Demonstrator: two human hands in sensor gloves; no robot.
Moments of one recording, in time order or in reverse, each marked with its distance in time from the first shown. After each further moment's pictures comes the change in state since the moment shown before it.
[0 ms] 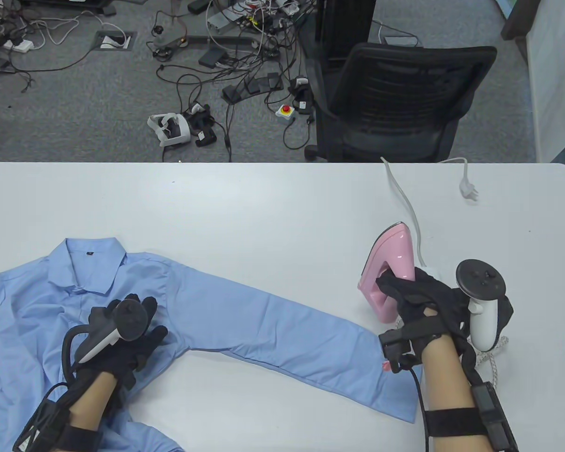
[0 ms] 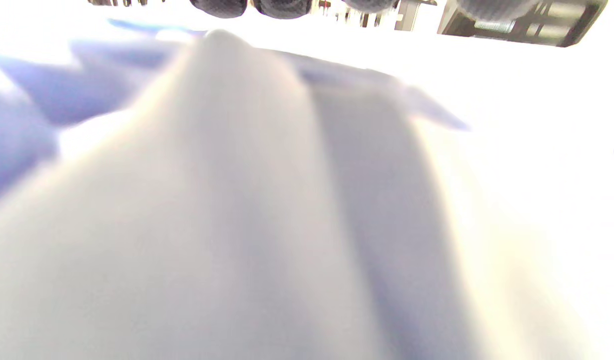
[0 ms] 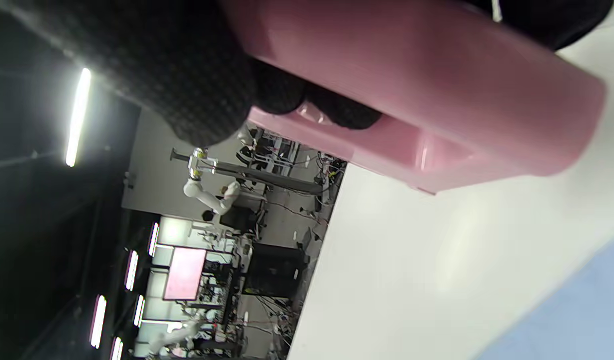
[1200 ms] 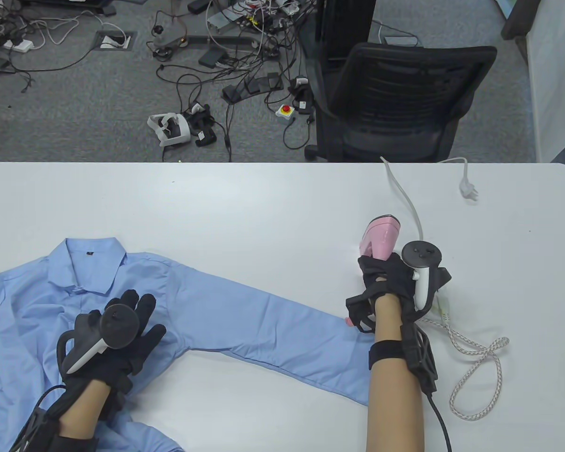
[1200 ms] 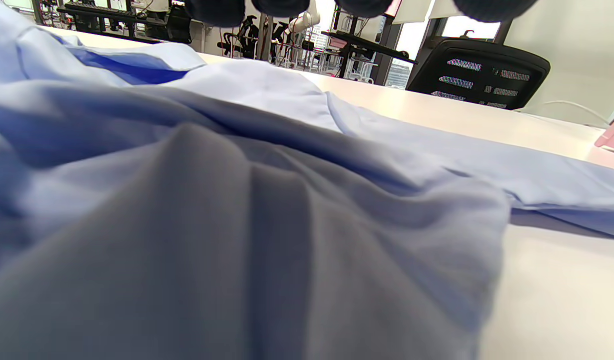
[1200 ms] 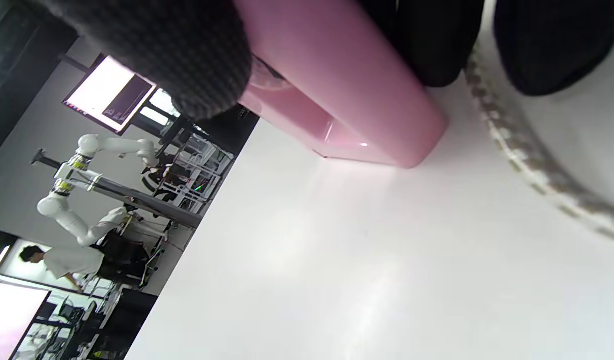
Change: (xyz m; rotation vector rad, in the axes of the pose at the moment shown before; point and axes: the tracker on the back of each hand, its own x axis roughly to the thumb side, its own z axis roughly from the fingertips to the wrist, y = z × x) left_hand 0.000 0.010 0.019 0.064 -0.065 0.077; right_hand -0.068 0.062 -0.110 -0.211 0.204 0.261
